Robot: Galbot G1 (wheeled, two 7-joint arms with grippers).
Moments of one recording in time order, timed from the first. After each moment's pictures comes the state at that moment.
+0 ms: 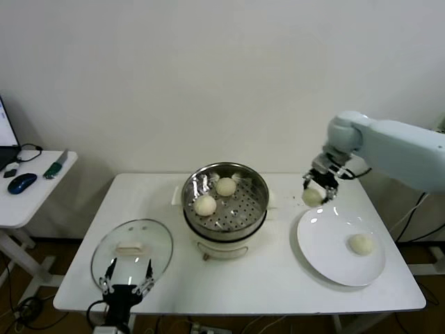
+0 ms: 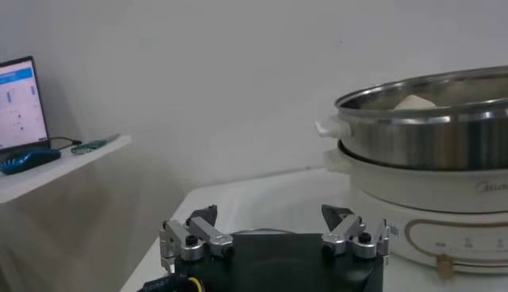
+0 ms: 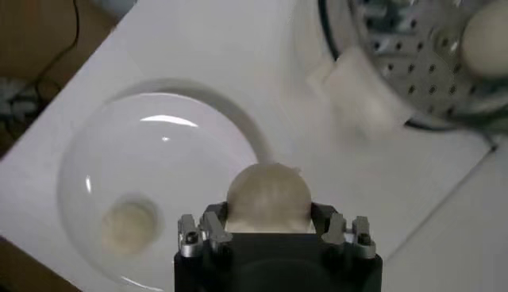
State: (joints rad) left arm 1.79 -1.47 -0.56 -2.12 0.07 0.05 -0.12; right arm 0.66 0.89 -1.43 1.18 0.05 0.28 -1.21
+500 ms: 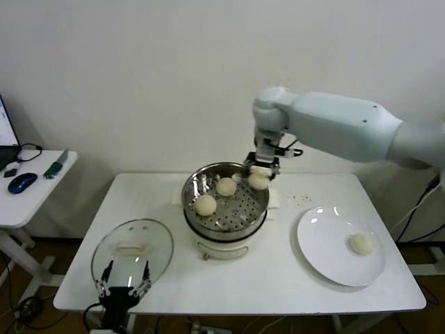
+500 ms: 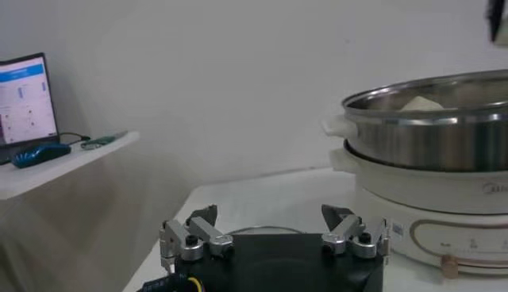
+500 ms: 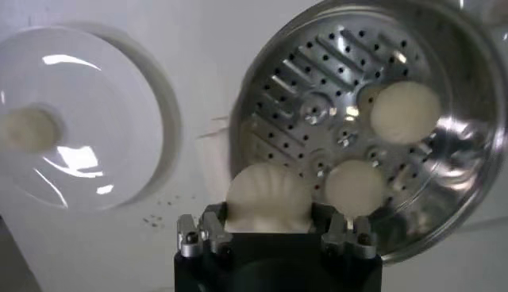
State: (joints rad) left arm 1.81 -1.48 -0.58 -2.13 0.06 0.04 -0.12; right arm 0.71 1.21 -1.38 1.20 -0.09 0.52 -1.22
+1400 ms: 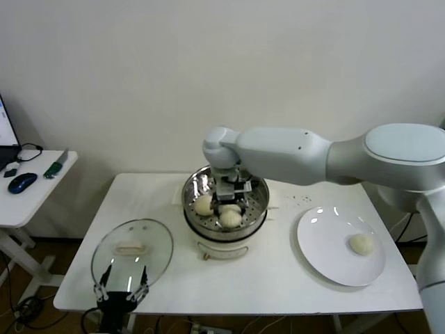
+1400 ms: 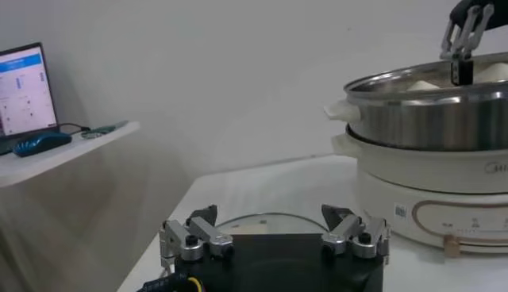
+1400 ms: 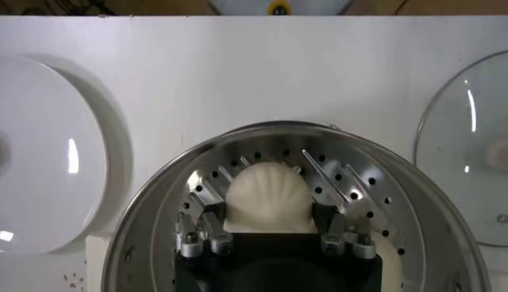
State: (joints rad) left arm 1.83 -1.46 -0.59 -2.10 0.04 0.02 -0.12; right arm 0.60 1.39 -1.44 1.19 -0.04 0.54 -1.24
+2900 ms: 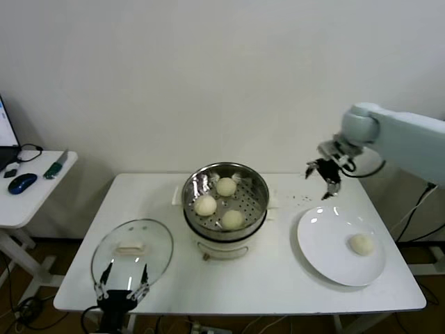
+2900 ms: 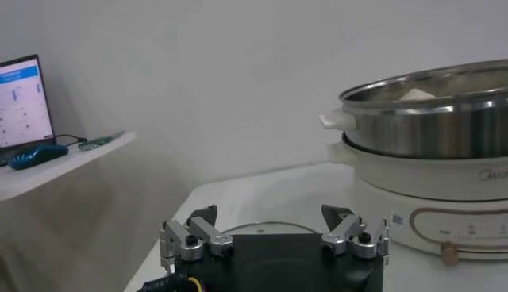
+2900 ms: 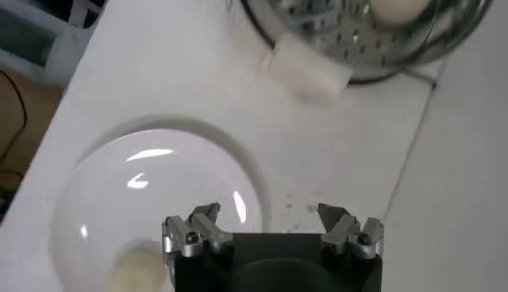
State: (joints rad) left arm 1.83 -1.45 -0.59 -2.11 0.05 0.01 -0.12; right arm 0.67 0.74 -1.49 1.19 0.27 0.03 -1.13
